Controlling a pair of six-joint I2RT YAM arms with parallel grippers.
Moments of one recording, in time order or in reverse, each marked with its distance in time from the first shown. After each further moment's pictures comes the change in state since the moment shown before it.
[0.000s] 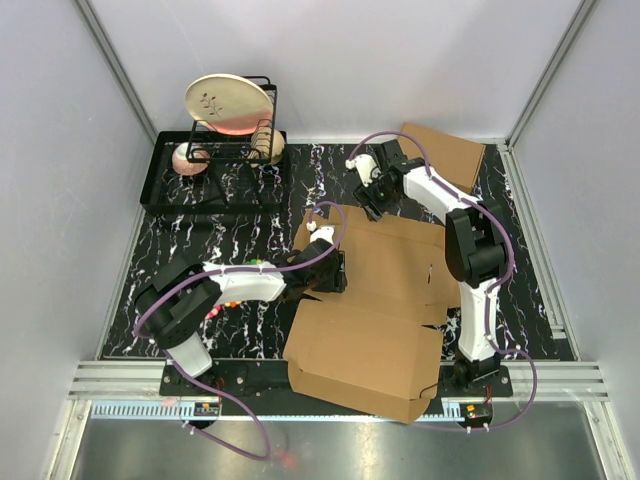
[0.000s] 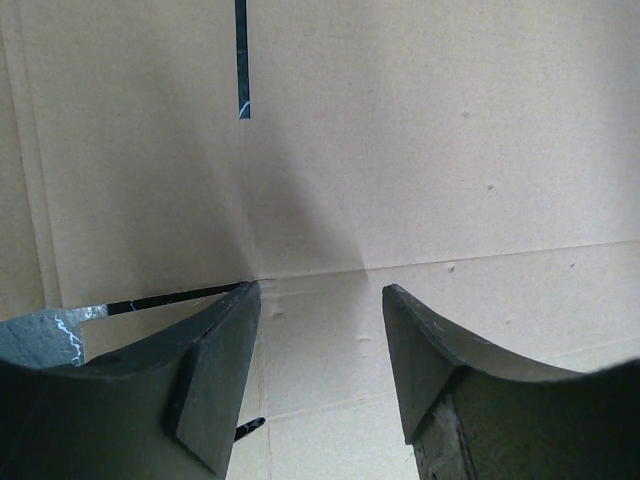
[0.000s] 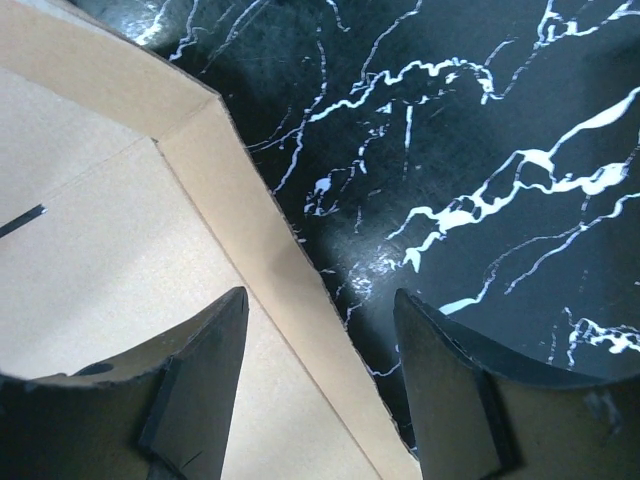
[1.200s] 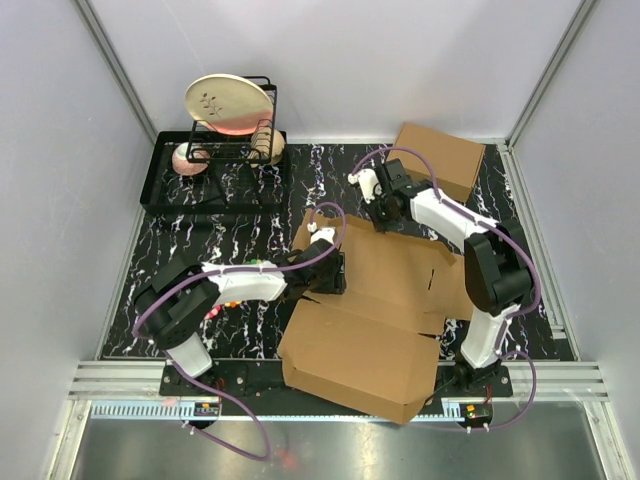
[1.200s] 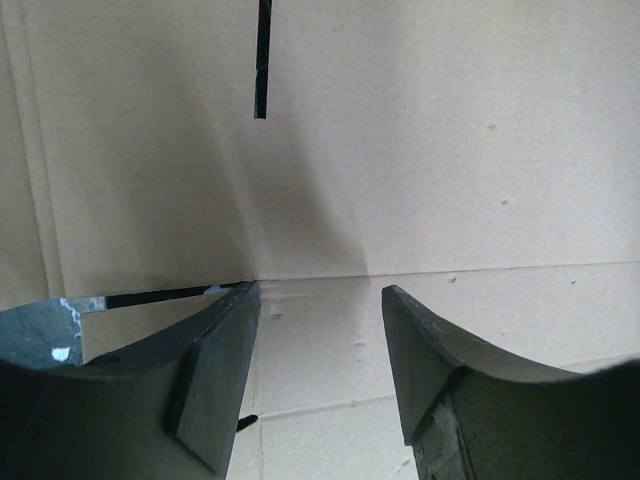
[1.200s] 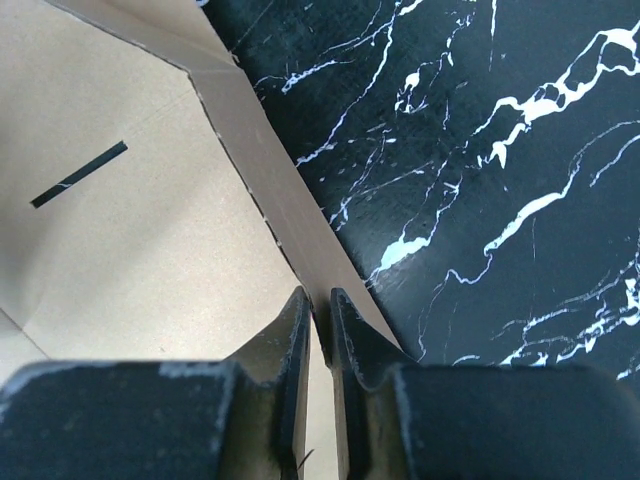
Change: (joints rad) left arm -0.005 -0.005 0.021 -0.051 -0.006 -0.007; right arm 0.056 -0.251 -0.322 0.087 0.033 0.120
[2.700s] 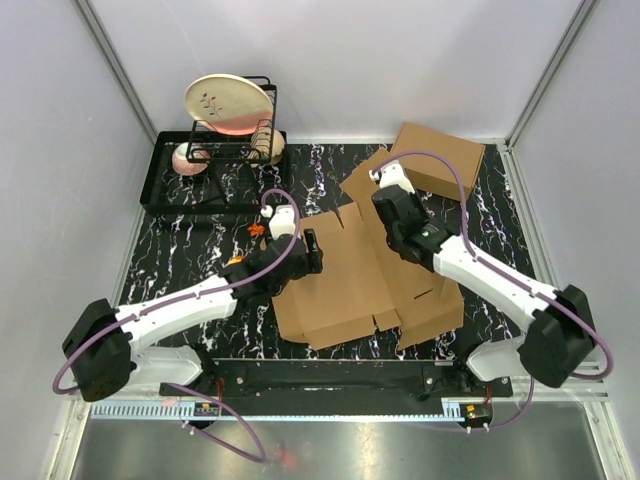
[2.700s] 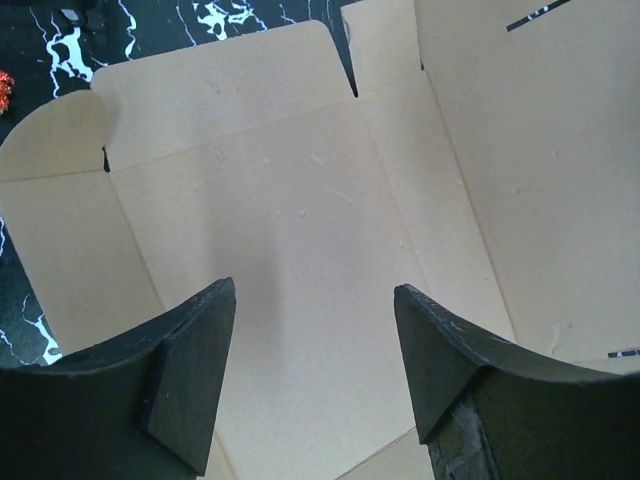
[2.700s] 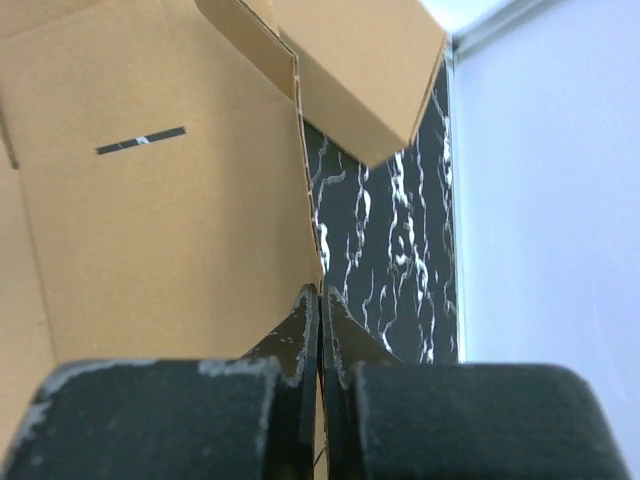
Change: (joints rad) left arm -0.011 -0.467 -0.090 -0.103 -0.330 0.012; right arm 0.245 -0.461 -0.294 0.184 0.990 0.241
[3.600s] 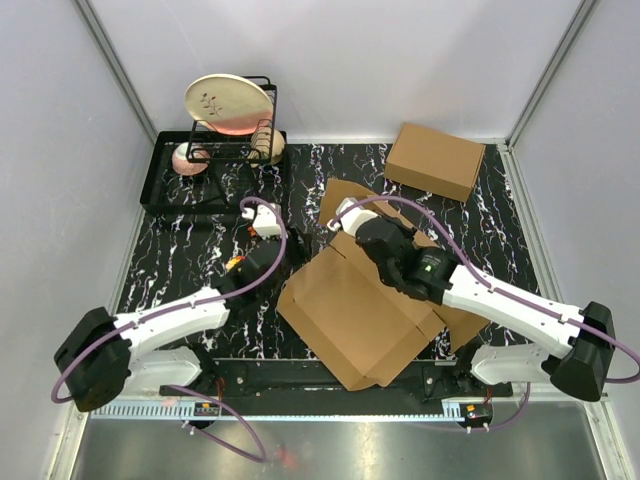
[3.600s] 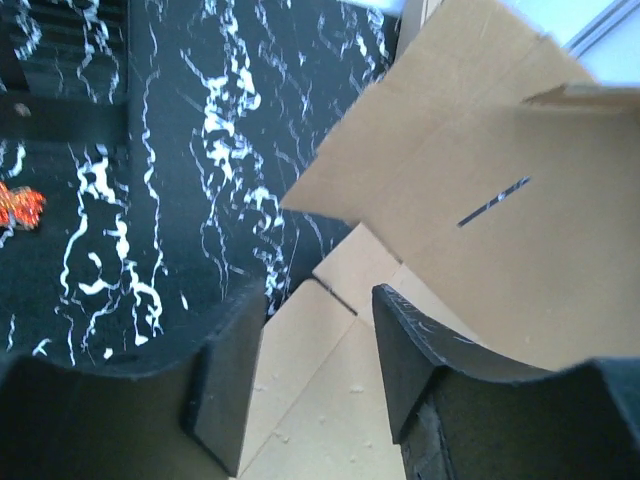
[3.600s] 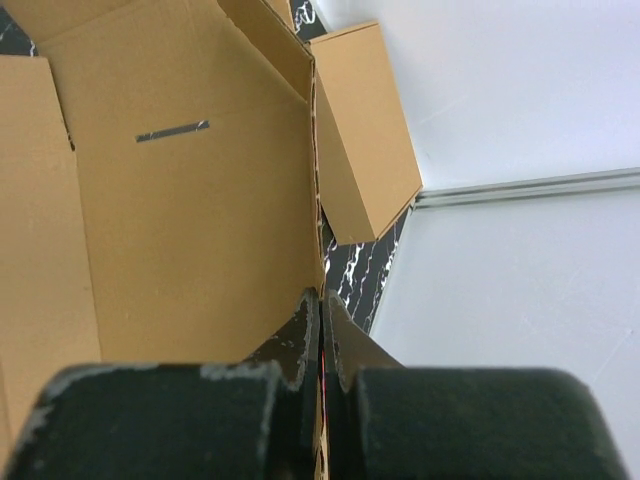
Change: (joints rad) left arm 0.053 -0.074 -0.134 0.387 -0.079 0.121; right arm 0.305 -0.174 -0.007 -0.060 -0.012 -0.439
